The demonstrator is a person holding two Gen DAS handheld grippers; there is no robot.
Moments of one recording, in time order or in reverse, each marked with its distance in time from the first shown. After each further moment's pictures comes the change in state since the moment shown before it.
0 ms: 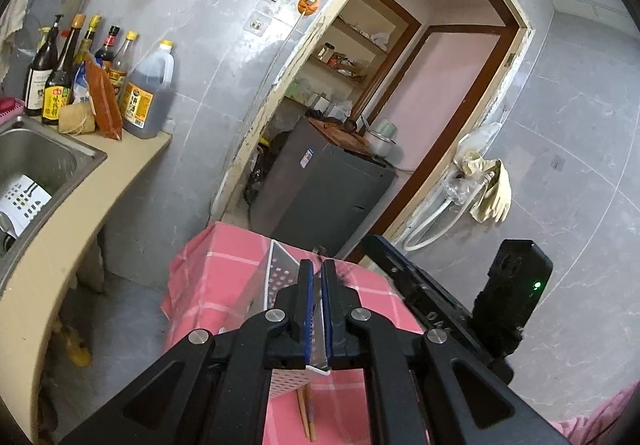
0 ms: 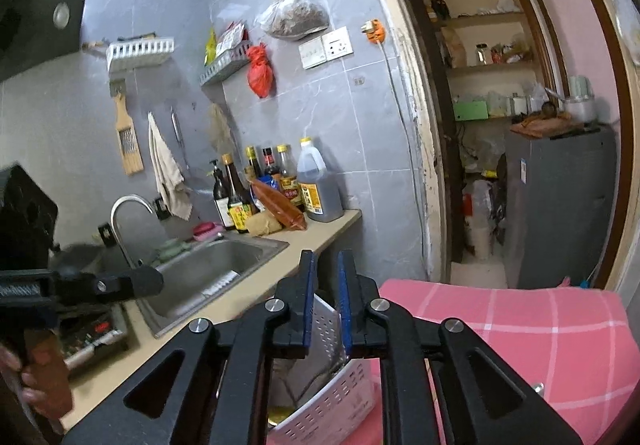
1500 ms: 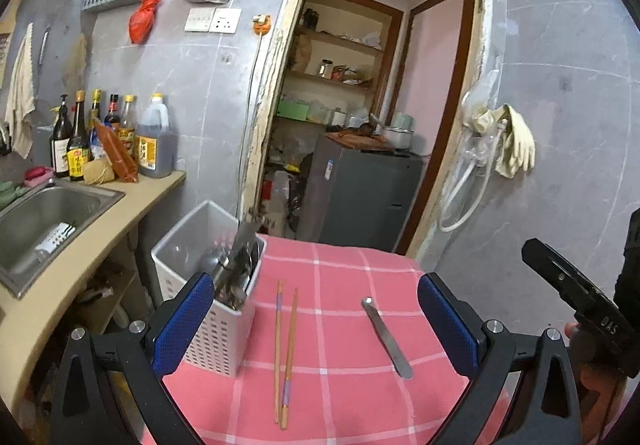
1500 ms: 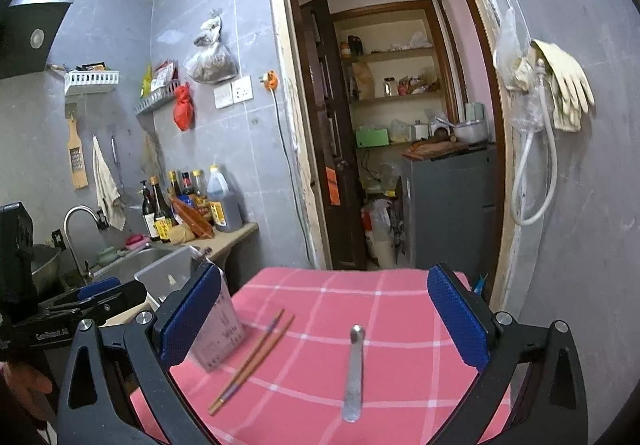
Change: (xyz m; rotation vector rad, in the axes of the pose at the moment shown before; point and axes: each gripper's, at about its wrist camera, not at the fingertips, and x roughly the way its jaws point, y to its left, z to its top) left arm 0.018 -0.123 -0.101 0.232 -0.111 0.246; right arm -0.201 -0.090 -0.025 0.004 -0.092 -0.317
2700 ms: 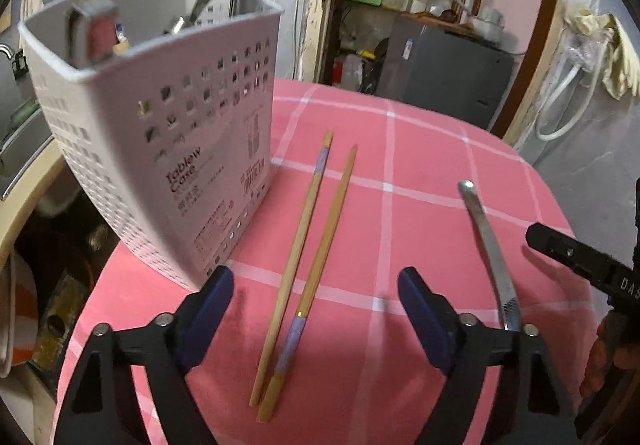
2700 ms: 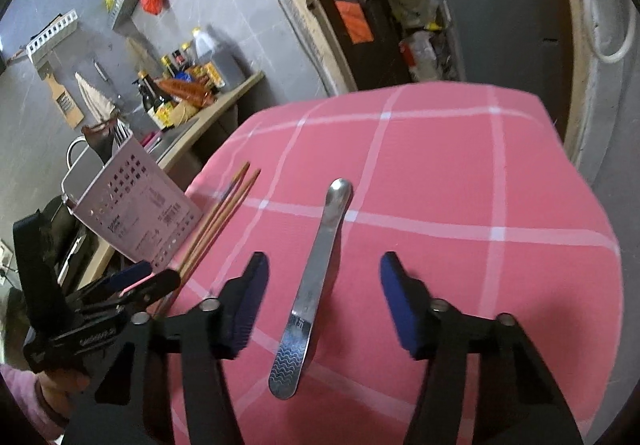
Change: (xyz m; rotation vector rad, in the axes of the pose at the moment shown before) left arm 0.146 -0.003 -0.094 -0.071 0.413 0.289; right arm 0.189 -0.073 -0.127 0.139 0.593 0.250
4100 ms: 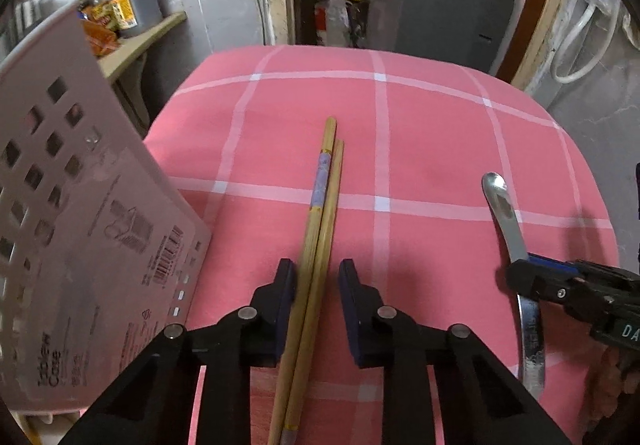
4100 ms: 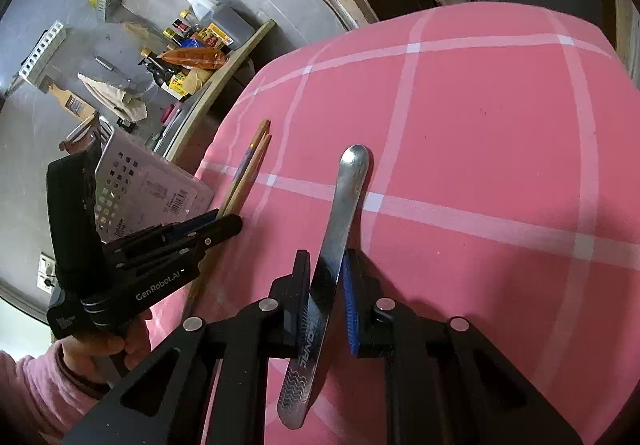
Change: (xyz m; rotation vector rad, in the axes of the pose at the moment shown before) left arm 0.062 -0.039 0.054 0.152 0.233 0.037; right arm 0.065 -0.008 0.012 0.112 0.235 0.182
